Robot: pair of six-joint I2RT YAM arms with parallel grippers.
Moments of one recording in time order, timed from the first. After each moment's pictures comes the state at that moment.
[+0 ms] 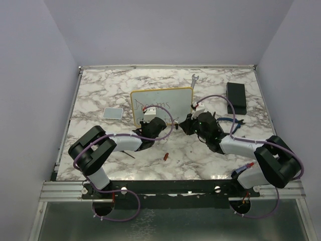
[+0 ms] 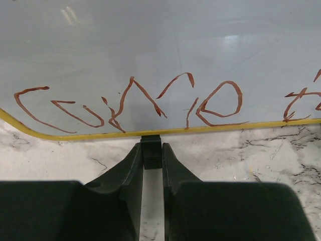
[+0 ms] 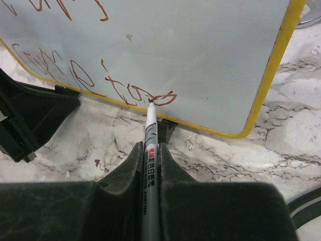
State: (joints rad) left arm -0.82 1.65 0.71 0.14 -0.64 -0.57; right arm 0.64 1.41 0.52 0.49 0.05 0.32
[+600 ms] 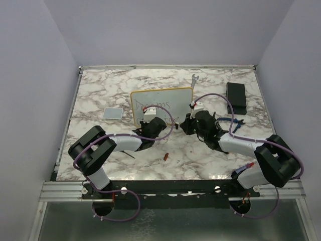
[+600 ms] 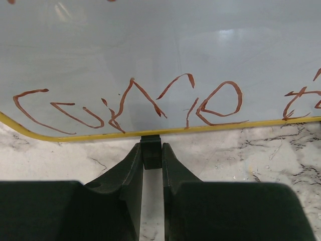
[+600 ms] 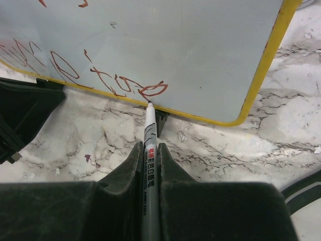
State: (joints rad) left arm -0.82 1.65 0.71 0.14 -0.64 -0.57; right arm 0.65 1.43 0.58 0.36 0.08 0.32
